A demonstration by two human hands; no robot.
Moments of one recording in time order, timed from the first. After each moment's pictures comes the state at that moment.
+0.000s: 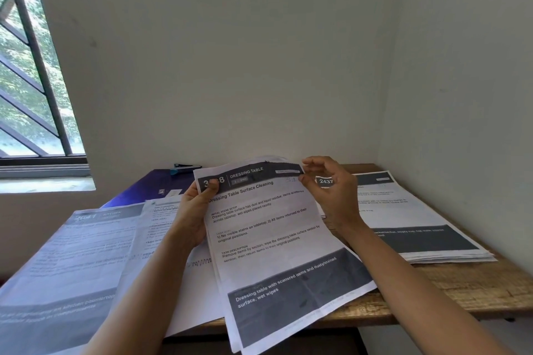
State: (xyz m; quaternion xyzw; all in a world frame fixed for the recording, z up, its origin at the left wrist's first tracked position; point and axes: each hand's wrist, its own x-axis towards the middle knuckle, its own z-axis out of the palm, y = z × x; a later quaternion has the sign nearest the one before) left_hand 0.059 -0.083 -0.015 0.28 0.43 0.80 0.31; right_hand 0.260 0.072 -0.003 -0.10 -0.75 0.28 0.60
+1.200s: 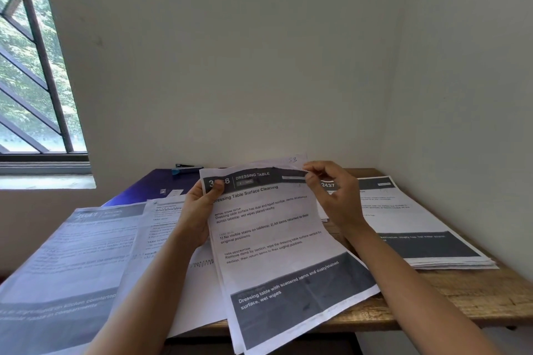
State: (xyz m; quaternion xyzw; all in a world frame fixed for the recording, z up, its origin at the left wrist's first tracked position) left_hand 0.063 -0.083 -0.012 0.31 0.43 0.80 0.29; right_hand 0.259 0.077 -0.001 -0.05 -0.76 0.27 0.59
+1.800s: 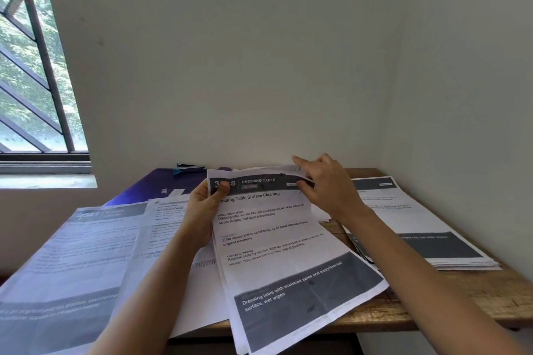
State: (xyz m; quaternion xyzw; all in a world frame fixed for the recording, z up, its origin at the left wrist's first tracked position) left_hand 0.066 -0.081 -0.013 0.32 0.47 0.78 0.26; right_hand 0.247 0.085 0.021 -0.15 -0.89 -0.07 0.43
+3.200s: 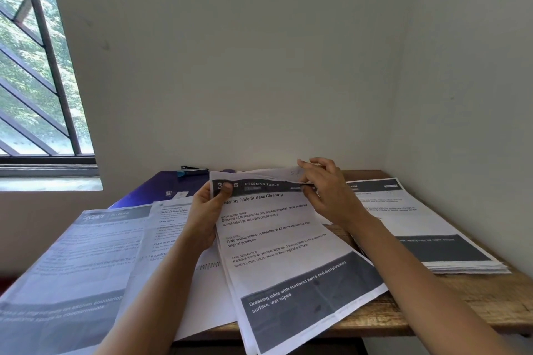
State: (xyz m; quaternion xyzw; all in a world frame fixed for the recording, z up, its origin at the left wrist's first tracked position) left_hand 0.068 -0.083 -0.011 0.31 0.46 0.79 0.26; right_hand 0.244 0.104 -0.002 -0.08 -0.90 -0.03 0.43
